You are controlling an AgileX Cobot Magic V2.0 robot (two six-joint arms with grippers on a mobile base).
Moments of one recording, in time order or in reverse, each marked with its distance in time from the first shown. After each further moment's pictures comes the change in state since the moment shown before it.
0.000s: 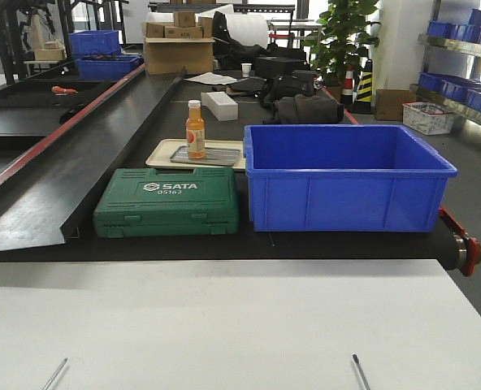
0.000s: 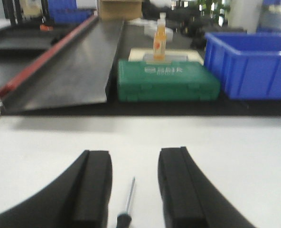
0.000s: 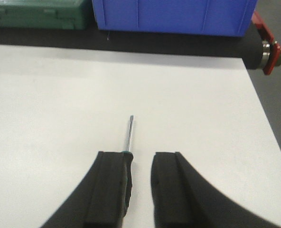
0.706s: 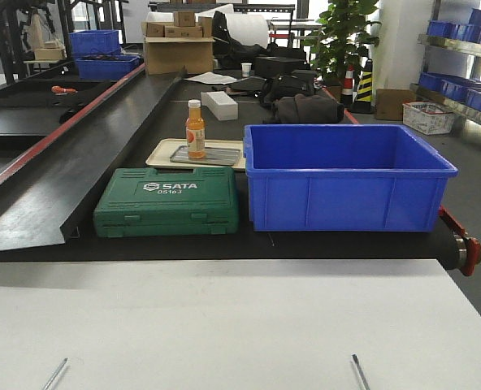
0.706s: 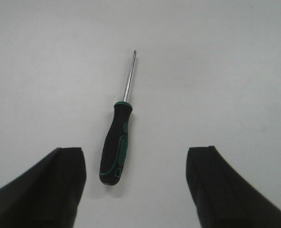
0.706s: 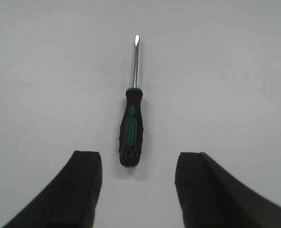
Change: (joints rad) left arm 0.036 0.671 -0.307 0.001 0.290 0.003; right arm 0.000 0.424 -0.292 0.079 0.275 0.003
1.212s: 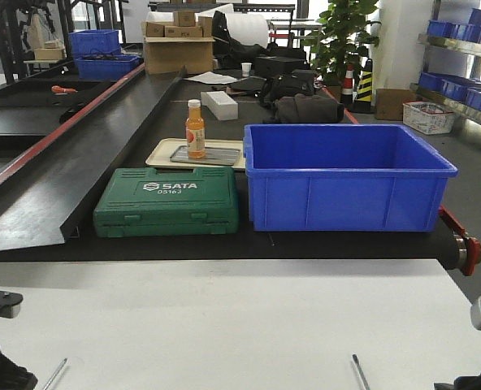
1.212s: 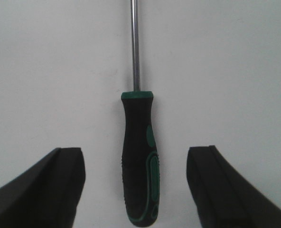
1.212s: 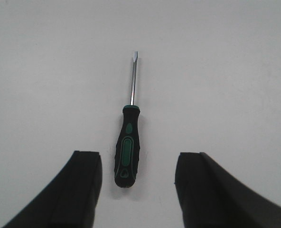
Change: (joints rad) left arm 0.032 0.689 -0.479 0.006 0.292 0.267; right arm 0.000 0.063 -0.024 -0.027 -0.054 -0.002
